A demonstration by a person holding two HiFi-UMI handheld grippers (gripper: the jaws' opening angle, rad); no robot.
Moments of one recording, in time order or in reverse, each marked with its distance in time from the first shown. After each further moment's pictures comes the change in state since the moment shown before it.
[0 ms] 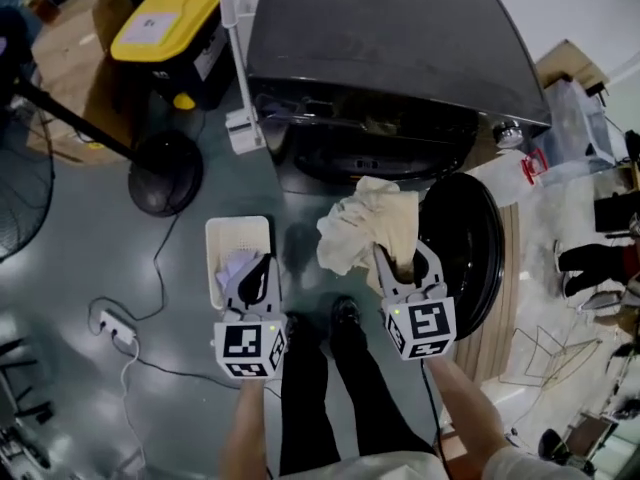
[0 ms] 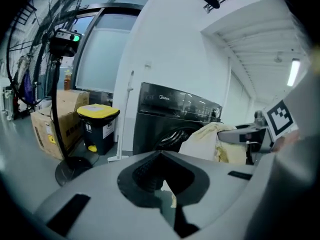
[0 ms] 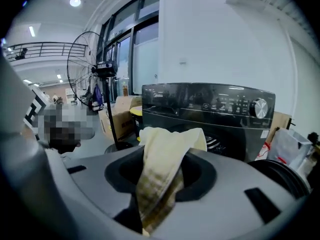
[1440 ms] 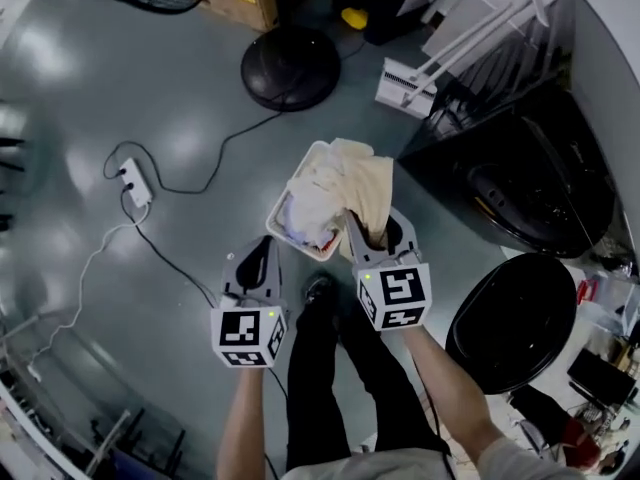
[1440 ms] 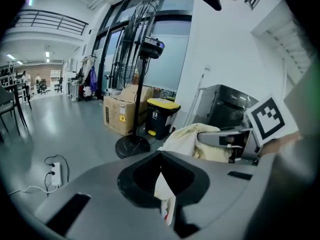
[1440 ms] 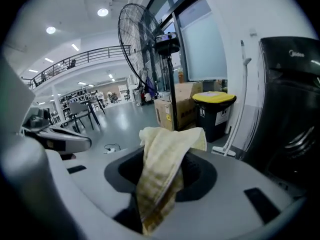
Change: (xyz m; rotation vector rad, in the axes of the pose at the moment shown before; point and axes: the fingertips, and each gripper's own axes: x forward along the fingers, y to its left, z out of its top) left arm -0.191 0.216 -0.146 -0.309 -0.013 0.526; right arm 0.136 0.363 -0.050 -0.178 0.093 0.576
